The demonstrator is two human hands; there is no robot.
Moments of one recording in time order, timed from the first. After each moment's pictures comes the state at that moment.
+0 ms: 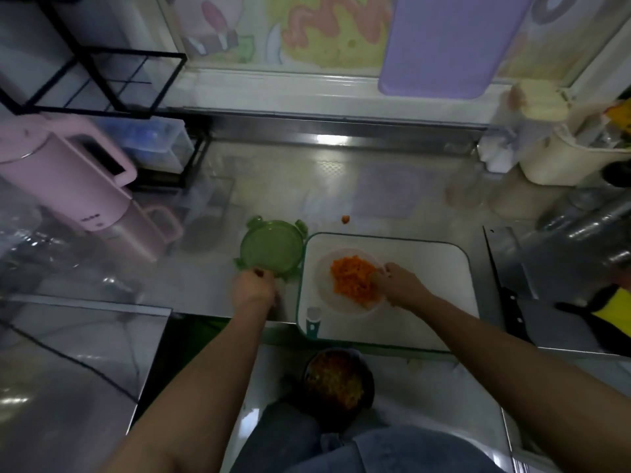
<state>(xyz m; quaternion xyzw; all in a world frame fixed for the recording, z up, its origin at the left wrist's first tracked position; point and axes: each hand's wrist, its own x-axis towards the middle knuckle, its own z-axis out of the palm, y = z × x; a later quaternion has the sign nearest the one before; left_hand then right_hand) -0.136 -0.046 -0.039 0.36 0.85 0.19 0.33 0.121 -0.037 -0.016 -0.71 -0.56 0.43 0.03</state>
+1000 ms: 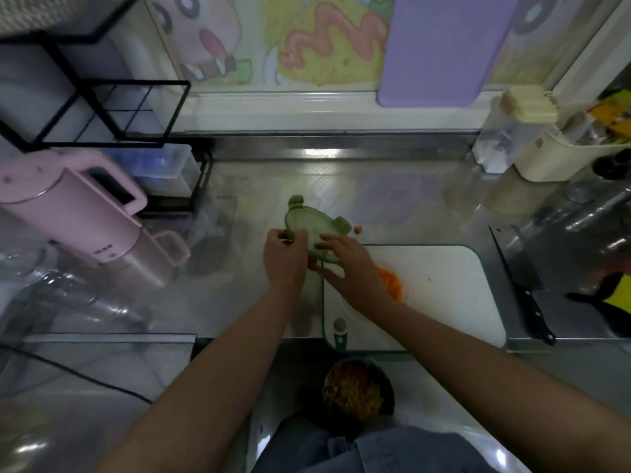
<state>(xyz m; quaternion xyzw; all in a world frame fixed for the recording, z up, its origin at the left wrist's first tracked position) -0.126 -0.009 0.031 0.35 0.66 0.50 0.44 0.007 -0.027 0.003 -0.51 -0.77 0.19 0.33</state>
